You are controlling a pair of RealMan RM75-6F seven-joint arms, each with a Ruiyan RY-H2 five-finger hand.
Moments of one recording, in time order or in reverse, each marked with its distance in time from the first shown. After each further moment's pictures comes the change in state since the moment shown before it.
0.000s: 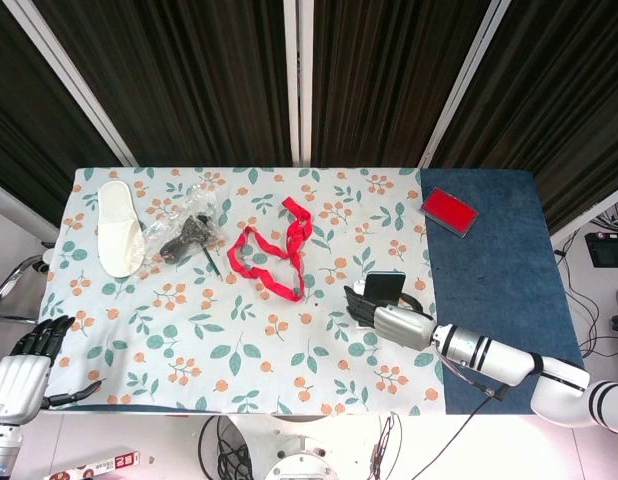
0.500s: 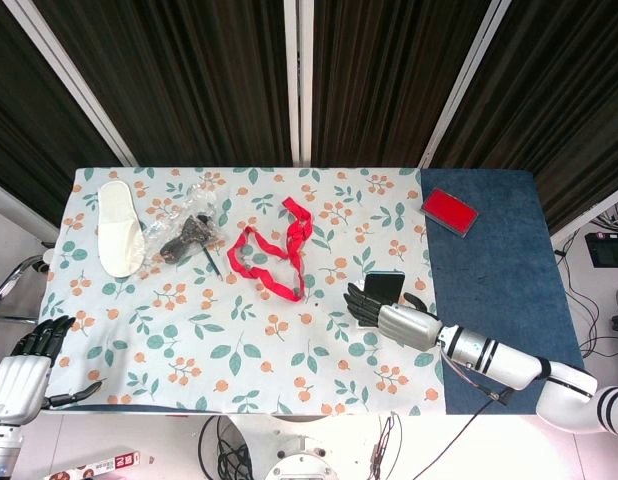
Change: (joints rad) left arm 0.001 0.001 0.000 -0.006 0.001 0.002 0.007; right arm -0.028 0.034 0.005 -0.042 0.030 0.043 0.004
